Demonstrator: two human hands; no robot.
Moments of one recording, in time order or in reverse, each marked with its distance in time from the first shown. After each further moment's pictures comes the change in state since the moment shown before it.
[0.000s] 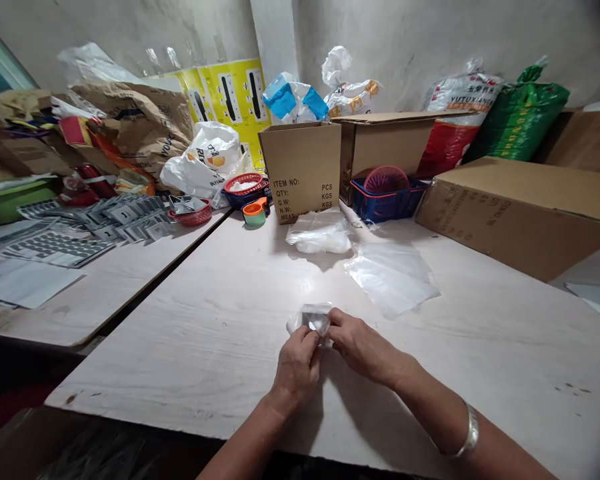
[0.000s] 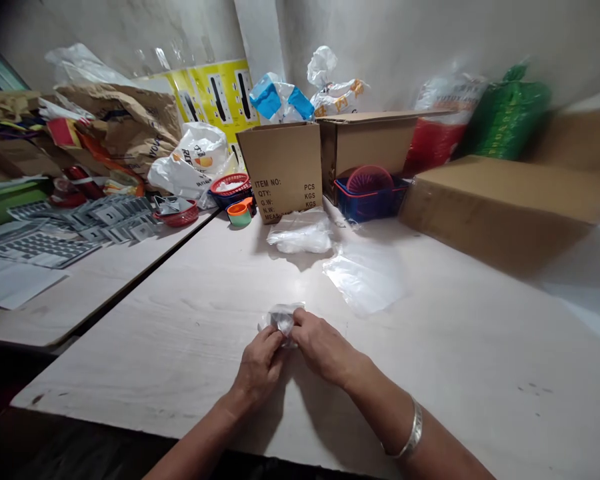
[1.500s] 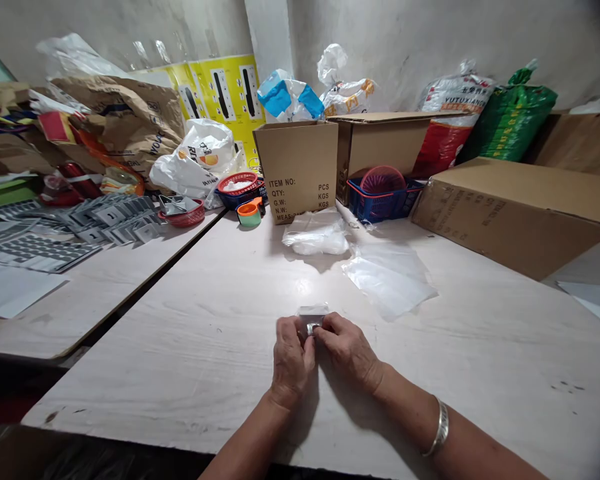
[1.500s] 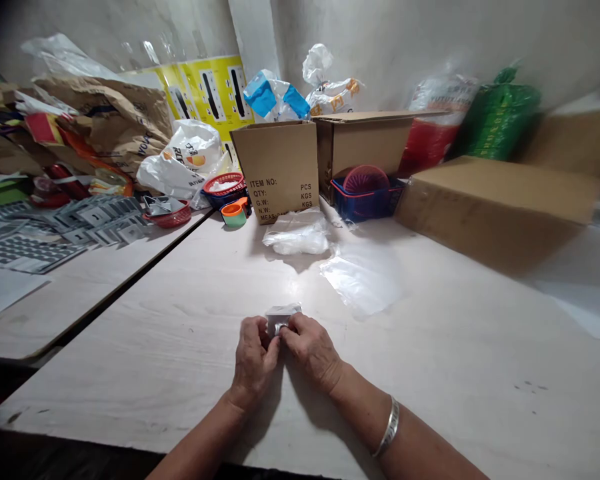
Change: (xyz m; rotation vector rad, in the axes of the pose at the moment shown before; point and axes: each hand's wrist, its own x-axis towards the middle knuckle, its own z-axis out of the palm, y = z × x) left_hand 0.010 -0.011 0.010 -0.072 0.311 -0.214; right_hand 0.006 0.009 0.049 -0.175 0.364 0.033
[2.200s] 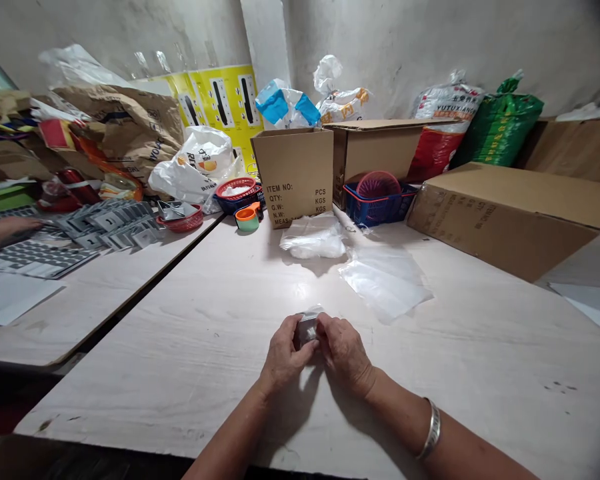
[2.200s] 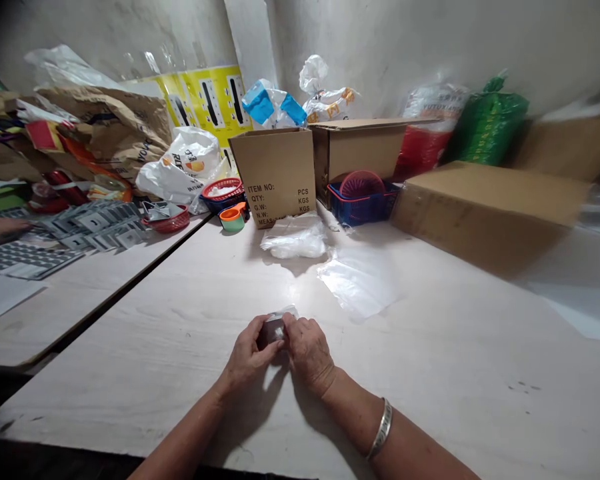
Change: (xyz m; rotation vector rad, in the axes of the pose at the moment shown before) left_hand 0.023 -0.004 -0.015 -0.264 -0.355 -0.057; right_hand -0.002 -0.003 0.010 -0.004 0.152 0.101
